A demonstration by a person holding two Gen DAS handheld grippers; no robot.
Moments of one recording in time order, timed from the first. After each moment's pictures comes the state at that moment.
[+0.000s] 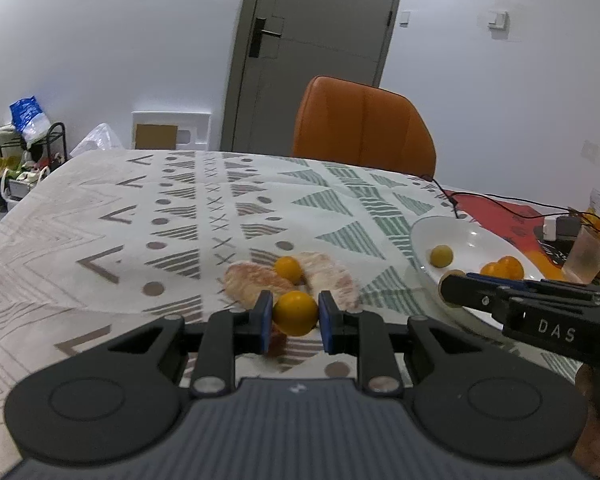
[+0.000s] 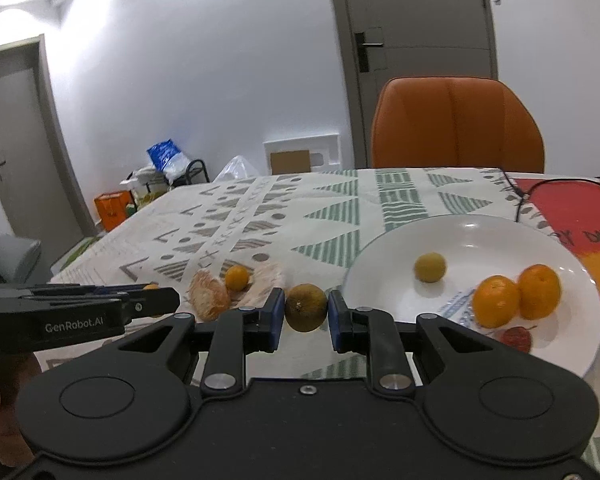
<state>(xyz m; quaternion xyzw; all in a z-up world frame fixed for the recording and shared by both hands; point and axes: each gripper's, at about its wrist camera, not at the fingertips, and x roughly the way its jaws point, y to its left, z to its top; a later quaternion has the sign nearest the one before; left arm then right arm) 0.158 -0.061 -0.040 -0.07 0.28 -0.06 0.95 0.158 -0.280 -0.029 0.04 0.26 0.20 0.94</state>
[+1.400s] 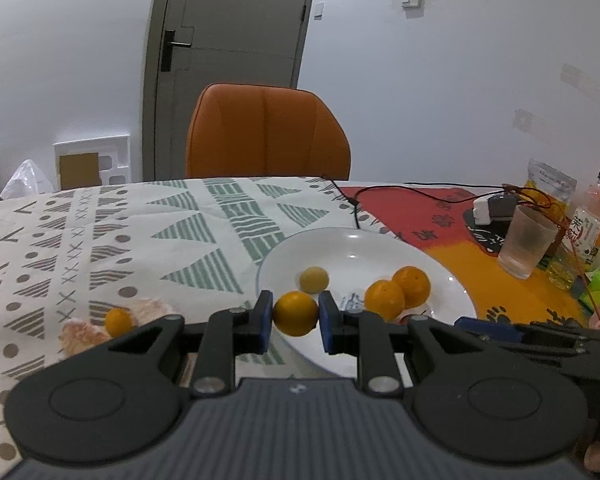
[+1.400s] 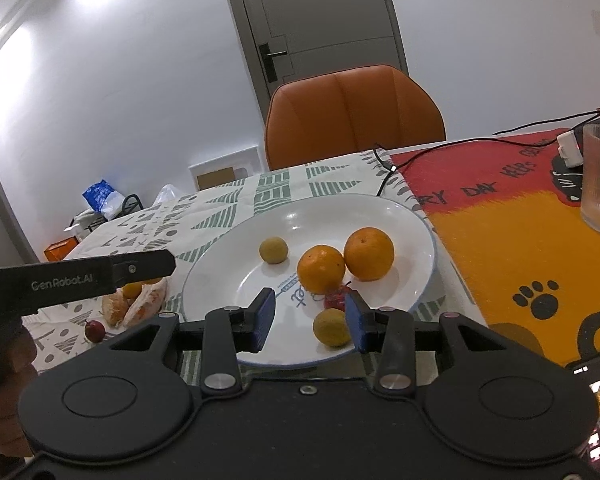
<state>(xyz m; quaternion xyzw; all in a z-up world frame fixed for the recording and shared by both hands) 0.189 -0.170 -0.025 -0.03 0.27 -0.16 0.95 0.144 -0.383 -0.047 0.11 0.27 0.10 0.95</state>
